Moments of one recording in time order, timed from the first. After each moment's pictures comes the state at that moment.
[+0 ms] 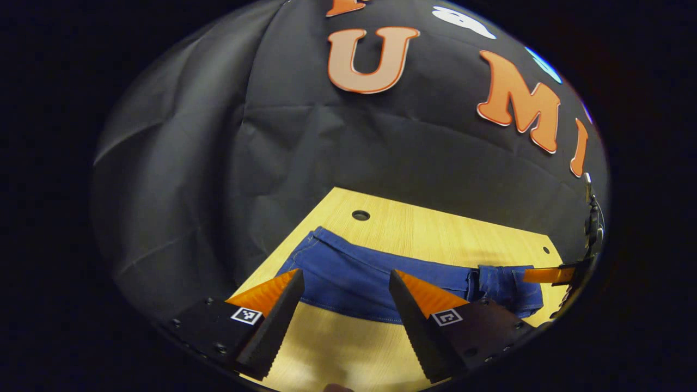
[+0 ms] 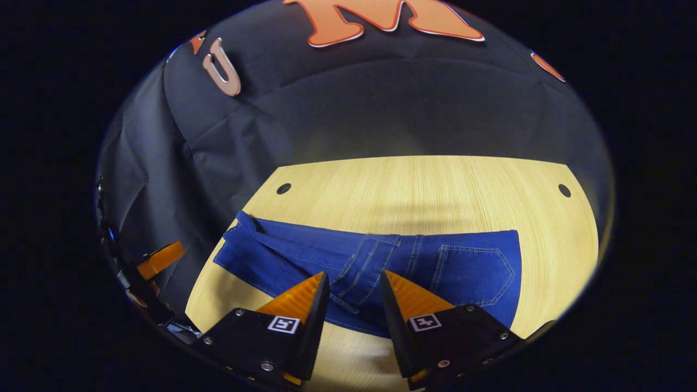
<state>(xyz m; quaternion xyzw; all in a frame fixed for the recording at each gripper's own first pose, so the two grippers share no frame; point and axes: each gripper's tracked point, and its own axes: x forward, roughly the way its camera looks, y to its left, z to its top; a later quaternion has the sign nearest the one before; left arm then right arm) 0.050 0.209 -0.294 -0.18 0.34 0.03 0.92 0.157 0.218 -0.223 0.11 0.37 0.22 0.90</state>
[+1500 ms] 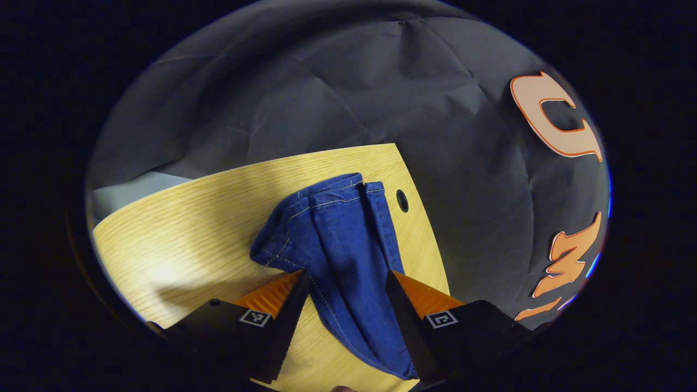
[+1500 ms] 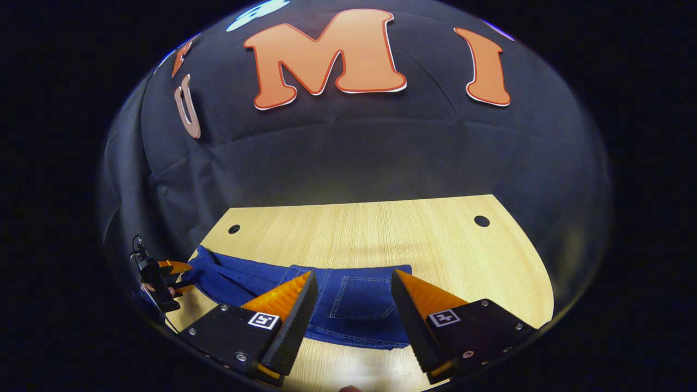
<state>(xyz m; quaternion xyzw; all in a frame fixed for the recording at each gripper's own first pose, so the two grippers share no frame) 0.124 0.237 -0.457 -0.58 0.40 0.07 0.71 0.162 0.074 -0.159 0.09 0.29 0.07 0.95</state>
